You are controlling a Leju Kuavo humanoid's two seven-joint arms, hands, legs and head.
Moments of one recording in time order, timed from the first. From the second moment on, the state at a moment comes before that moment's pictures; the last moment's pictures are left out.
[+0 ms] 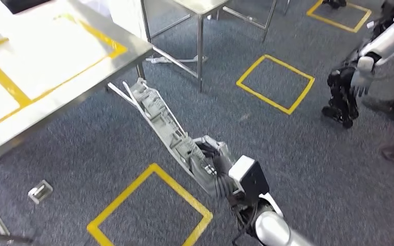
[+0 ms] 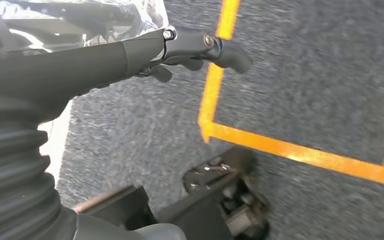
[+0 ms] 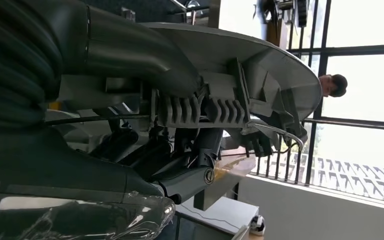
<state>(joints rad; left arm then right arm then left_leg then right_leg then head) -0.13 0.03 -1.27 -0.31 0.81 0.37 -0.19 -0.25 -0.24 0.82 -1.83 -0.11 -0.30 -0.11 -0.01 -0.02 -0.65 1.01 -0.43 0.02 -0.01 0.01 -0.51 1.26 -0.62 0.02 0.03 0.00</state>
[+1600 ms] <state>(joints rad) -0.18 0.01 -1.27 -0.31 0.72 0.32 -0.14 -0.69 -0.33 0.74 -1.59 -0.03 -0.45 0.19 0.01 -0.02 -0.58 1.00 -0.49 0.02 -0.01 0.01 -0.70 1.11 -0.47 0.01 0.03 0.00</state>
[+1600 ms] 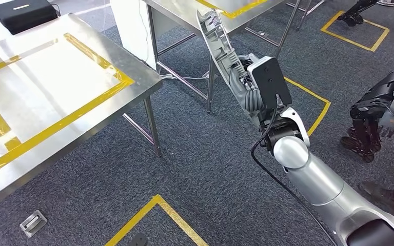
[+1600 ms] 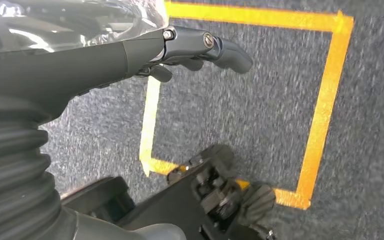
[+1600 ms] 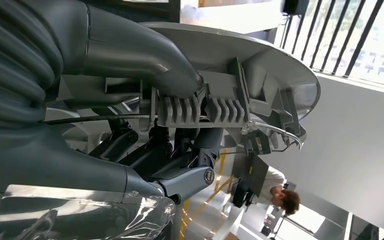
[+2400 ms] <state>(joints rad) -0.18 0.01 -1.27 -0.31 0.70 0.32 -0.13 -0.67 -0.34 0.75 -1.52 -0.05 -0.42 0.17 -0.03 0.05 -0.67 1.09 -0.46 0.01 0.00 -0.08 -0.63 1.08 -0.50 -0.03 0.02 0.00</state>
